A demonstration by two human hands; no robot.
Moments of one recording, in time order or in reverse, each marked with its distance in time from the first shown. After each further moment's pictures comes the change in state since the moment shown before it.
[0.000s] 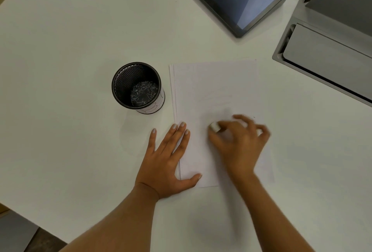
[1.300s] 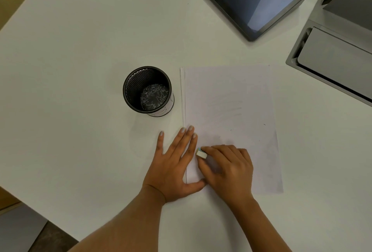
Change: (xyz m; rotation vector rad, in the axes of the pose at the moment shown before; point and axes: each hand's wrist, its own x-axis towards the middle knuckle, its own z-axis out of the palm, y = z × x) left_hand 0.001 0.000 -0.001 0.052 -0.079 0.008; right_hand -0.041 -0.008 0.005 0.146 -0.146 -0.342
